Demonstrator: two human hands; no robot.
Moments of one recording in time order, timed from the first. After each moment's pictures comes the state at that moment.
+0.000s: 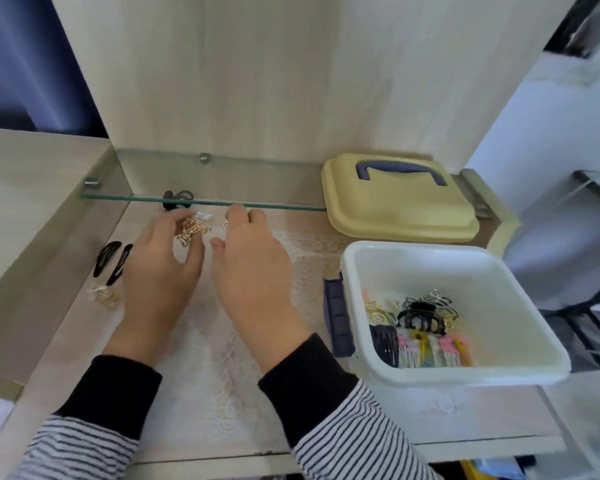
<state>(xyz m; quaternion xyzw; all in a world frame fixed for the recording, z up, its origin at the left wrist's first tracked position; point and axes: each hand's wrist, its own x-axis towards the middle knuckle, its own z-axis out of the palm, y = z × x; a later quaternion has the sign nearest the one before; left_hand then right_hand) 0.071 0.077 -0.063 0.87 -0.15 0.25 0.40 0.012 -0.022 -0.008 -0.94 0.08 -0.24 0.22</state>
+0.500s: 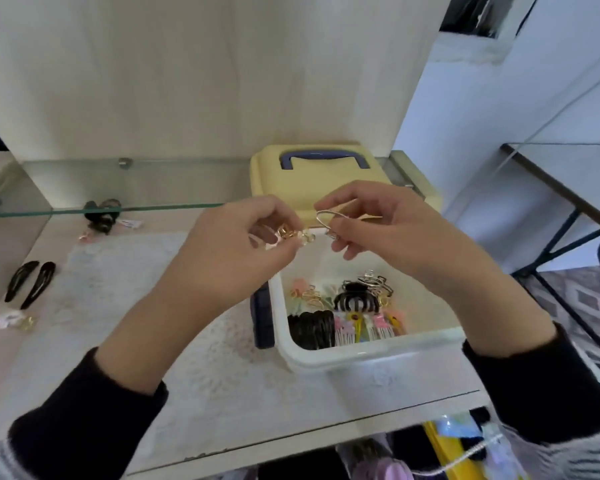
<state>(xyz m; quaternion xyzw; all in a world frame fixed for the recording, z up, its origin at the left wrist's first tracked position) -0.022 -0.037 0.043 0.81 -0.34 -0.05 0.48 -0.113 -0.205 0.077 -0.85 0.11 -0.09 0.51</state>
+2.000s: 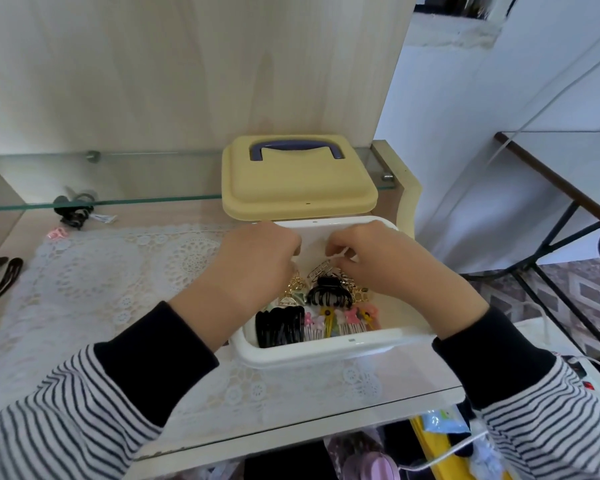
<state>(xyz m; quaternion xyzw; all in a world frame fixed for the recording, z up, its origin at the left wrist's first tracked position) -0.024 -0.109 0.006 0.90 -0.43 0.03 0.05 -0.109 -0.274 0.005 -1.00 0.07 -0.01 0.07</state>
